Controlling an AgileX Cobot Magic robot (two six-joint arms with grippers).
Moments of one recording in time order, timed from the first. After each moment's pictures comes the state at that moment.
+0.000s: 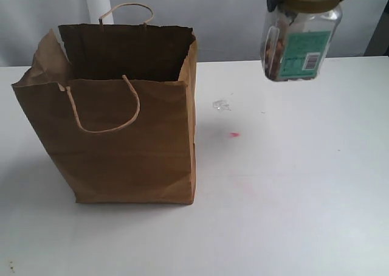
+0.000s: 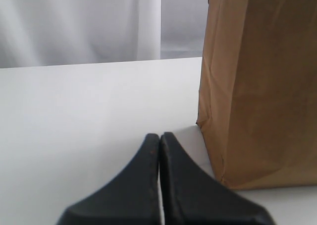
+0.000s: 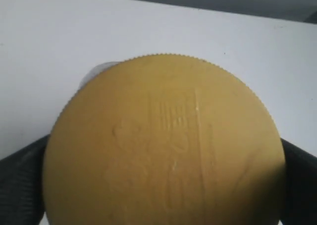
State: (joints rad) left arm -0.01 0.00 0.00 0.23 0.32 -0.23; right arm 0.07 1.87 -2.02 -0.23 1.23 0.25
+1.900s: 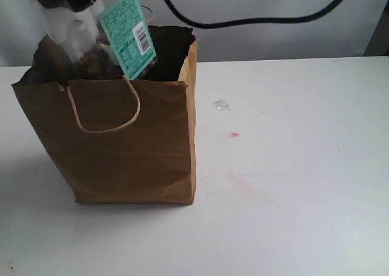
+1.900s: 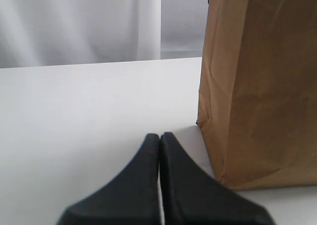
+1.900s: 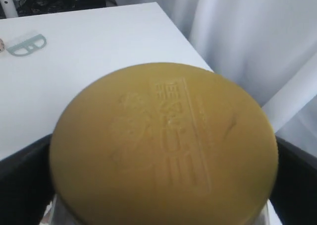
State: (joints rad) left arm -0.01 0.00 0.00 0.23 0.32 -0.23; right arm 0.46 1.89 -2.02 0.38 0.79 -0.58
